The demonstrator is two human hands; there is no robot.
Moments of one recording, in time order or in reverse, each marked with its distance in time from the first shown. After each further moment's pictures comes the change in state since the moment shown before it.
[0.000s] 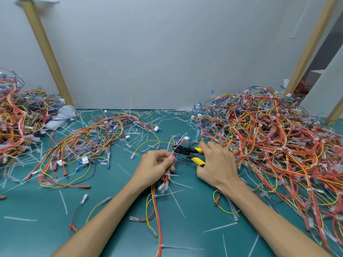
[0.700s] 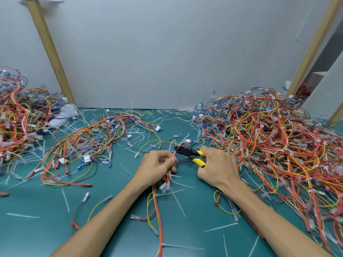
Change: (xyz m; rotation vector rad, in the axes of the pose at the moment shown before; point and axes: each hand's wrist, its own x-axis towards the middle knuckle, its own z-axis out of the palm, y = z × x) left_hand 0.000 0.000 0.001 0.031 -0.012 -0.031; right_hand -0.001 -0.001 -0.003 0.025 -0.091 0.016
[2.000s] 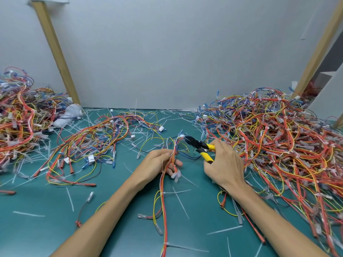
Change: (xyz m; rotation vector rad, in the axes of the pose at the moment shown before) left_hand 0.008 -0.004 -0.011 -0.424 -0.177 -0.073; right_hand 0.003 0.004 0.006 0.114 0.147 0.125
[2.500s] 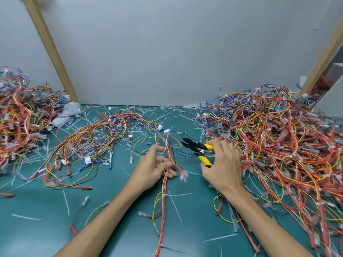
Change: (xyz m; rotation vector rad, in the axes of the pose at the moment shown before) left_hand -0.003 0.000 0.006 0.168 0.193 0.044; right_hand 0.004 0.001 -0.001 0.140 0.063 -0.035
